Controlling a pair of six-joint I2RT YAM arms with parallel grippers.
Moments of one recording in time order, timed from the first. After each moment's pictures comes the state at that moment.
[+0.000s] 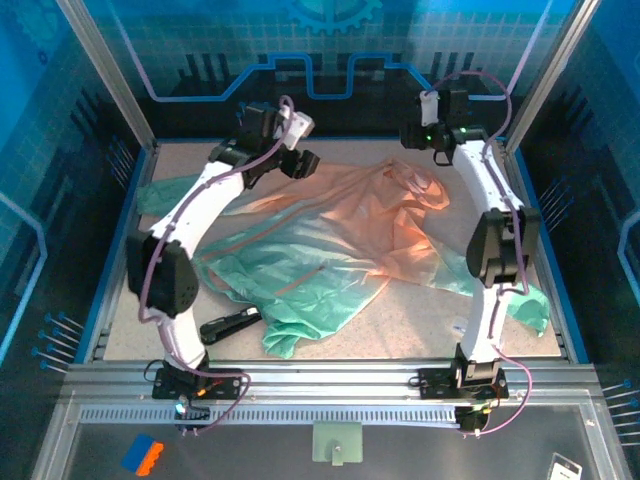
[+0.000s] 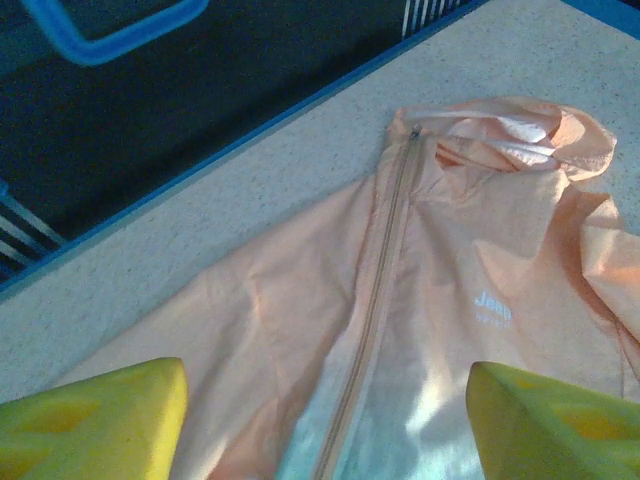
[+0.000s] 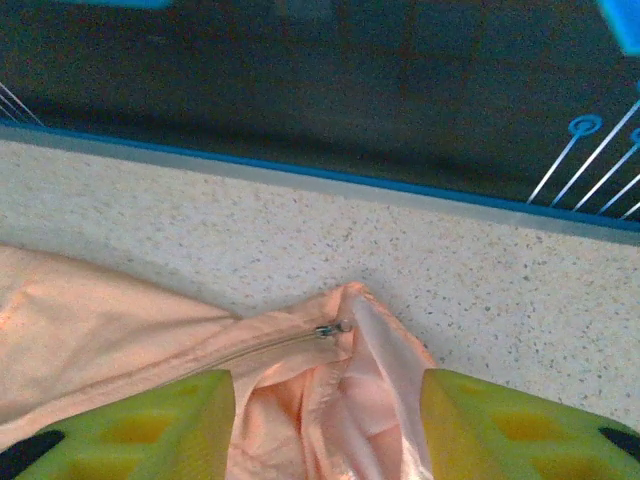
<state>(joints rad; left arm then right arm) -0.30 1.76 1.65 -0.51 0.23 0.17 0.07 1.95 1.80 -0.51 -0.17 -0.03</state>
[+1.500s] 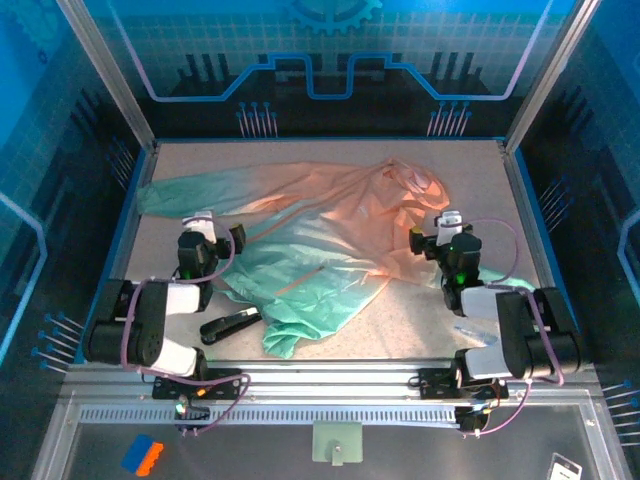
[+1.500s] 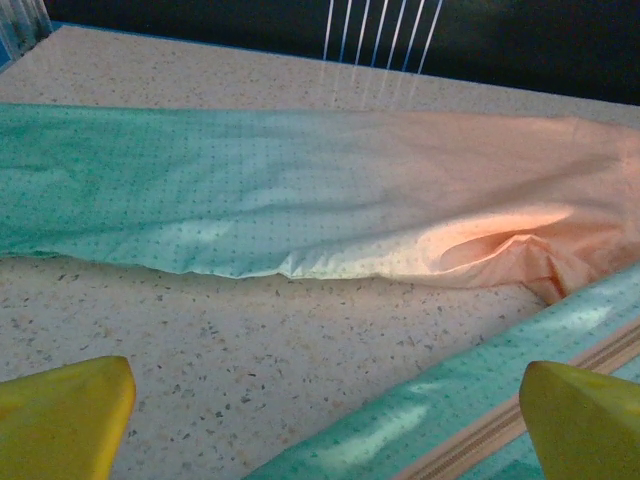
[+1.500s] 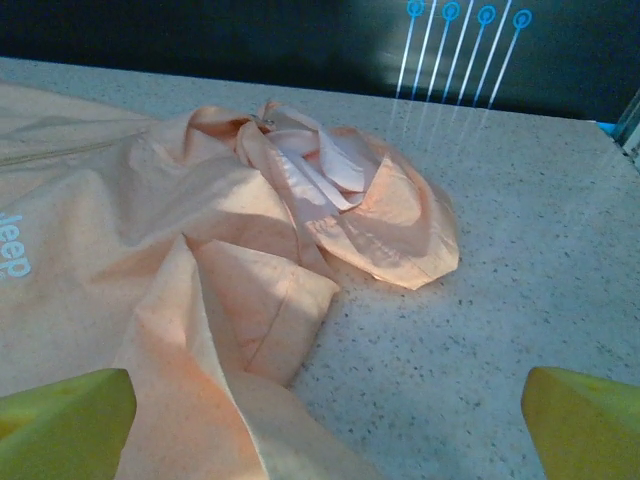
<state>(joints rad) 0.02 1.49 0.31 0.84 -0.03 -0.16 0.08 1.42 0.29 0.82 0.05 -0.07</state>
